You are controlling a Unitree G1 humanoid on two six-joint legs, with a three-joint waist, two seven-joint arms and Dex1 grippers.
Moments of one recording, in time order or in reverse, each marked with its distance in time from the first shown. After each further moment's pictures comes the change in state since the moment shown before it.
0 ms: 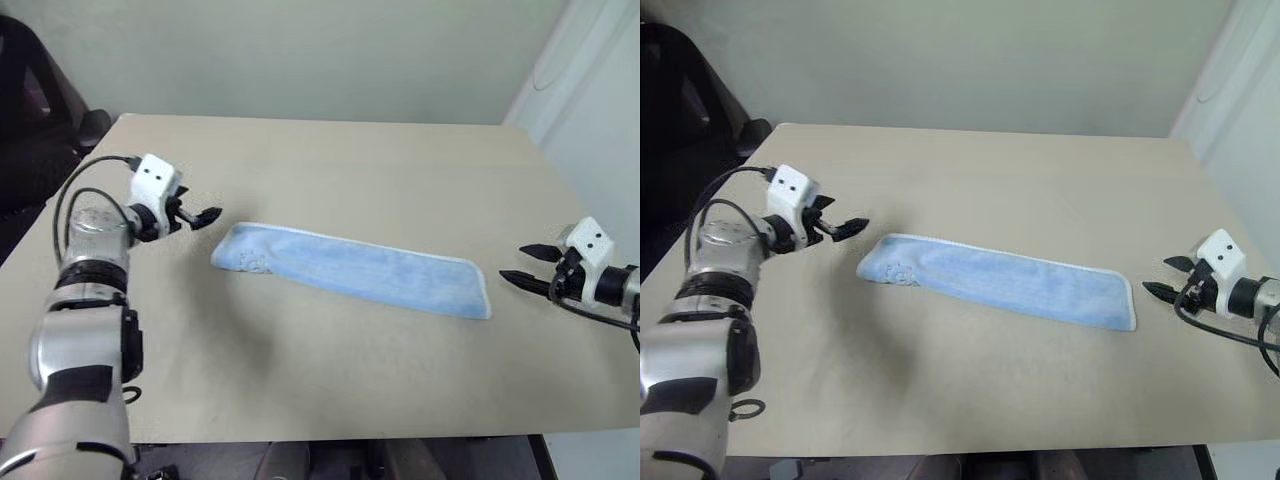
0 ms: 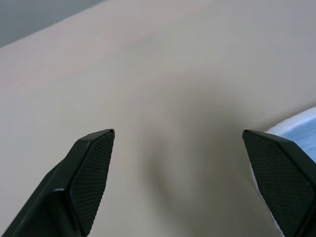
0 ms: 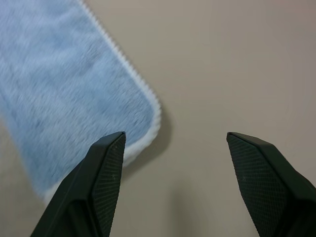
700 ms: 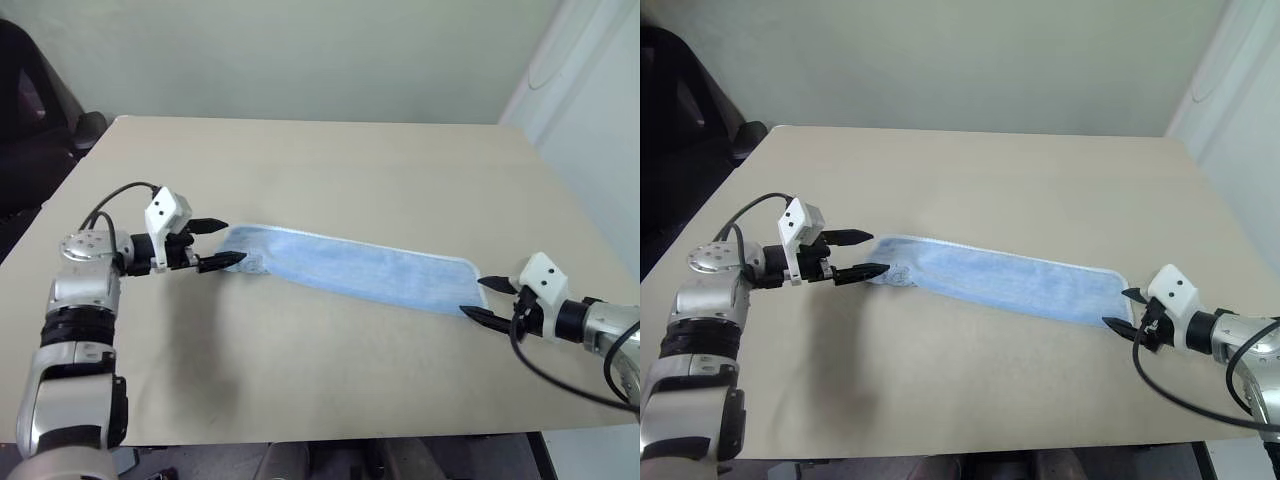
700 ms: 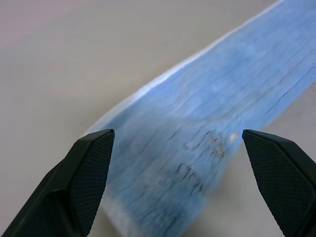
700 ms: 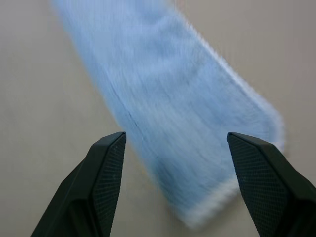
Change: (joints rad) left arm 0.399 0.010 0.011 -0.637 -0.209 0.281 -0.353; right arm 0.154 0.154 -0.056 -0.442 0.248 0.490 -0.167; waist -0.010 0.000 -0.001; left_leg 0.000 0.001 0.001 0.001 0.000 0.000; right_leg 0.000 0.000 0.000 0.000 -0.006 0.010
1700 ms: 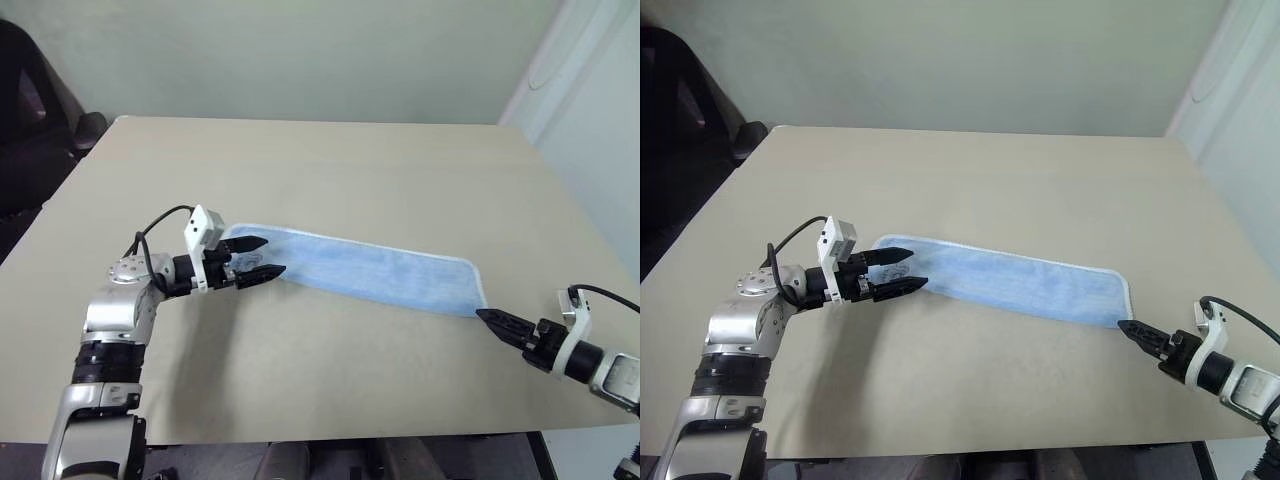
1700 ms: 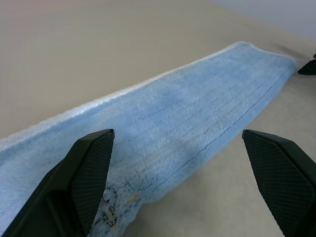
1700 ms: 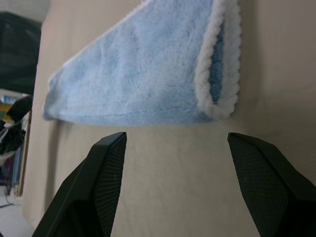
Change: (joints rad) left arm 0.169 -0.103 -0.015 -0.380 -0.175 0.265 0.111; right arm -0.113 0.352 -0.541 0.181 0.491 0.854 -0.511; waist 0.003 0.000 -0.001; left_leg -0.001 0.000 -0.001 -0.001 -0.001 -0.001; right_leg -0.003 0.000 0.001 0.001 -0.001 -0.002
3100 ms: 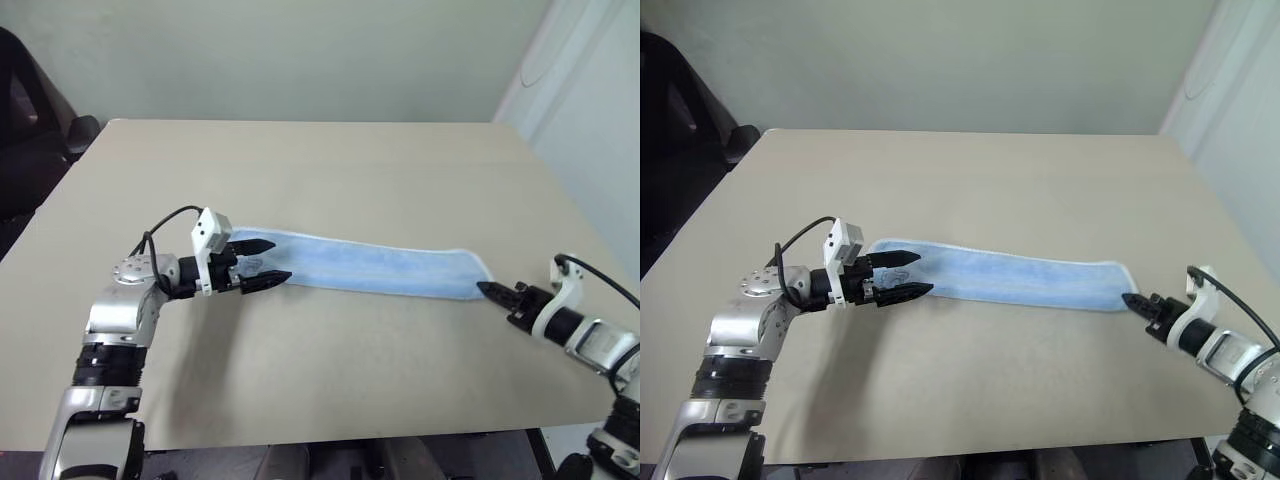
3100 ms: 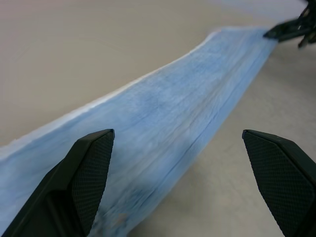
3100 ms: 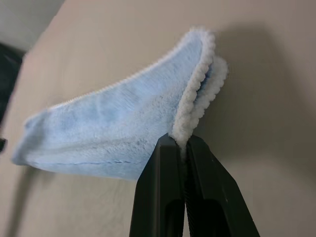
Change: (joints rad) left arm 0.028 0.025 -0.017 -0.044 -0.011 0.000 -0.015; right arm -0.133 -0.091 0.162 -0.061 -0.026 -0.208 -0.106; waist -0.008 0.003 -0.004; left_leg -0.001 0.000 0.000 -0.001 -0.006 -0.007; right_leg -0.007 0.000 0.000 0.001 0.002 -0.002
